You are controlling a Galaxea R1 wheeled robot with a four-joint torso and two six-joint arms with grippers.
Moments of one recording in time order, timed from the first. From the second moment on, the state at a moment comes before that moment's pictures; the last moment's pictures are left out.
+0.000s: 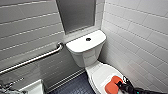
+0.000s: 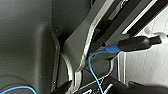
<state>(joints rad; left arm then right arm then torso) 1.51 2.60 -1.79 -0.15 0.07 0.24 -0.67 2.37 -1.66 1.50 0.36 -0.61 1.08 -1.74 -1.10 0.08</state>
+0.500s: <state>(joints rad) 1.51 2.60 -1.79 -0.15 0.07 0.24 -0.78 2.24 -1.53 1.46 0.35 -0.61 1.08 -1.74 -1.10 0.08</state>
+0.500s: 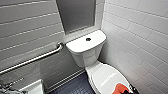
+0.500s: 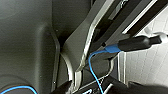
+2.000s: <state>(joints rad) 1.49 2.60 -1.79 -0.13 0.07 0.24 -1.06 1.98 -1.04 1.43 0.63 -0.61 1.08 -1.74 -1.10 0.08</state>
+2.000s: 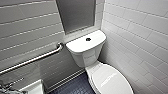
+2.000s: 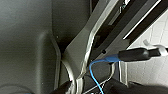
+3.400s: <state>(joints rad) 1.49 2.61 -1.79 -0.13 0.07 0.24 -0.54 2.32 -1.30 1.50 0.62 -0.63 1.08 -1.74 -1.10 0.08</state>
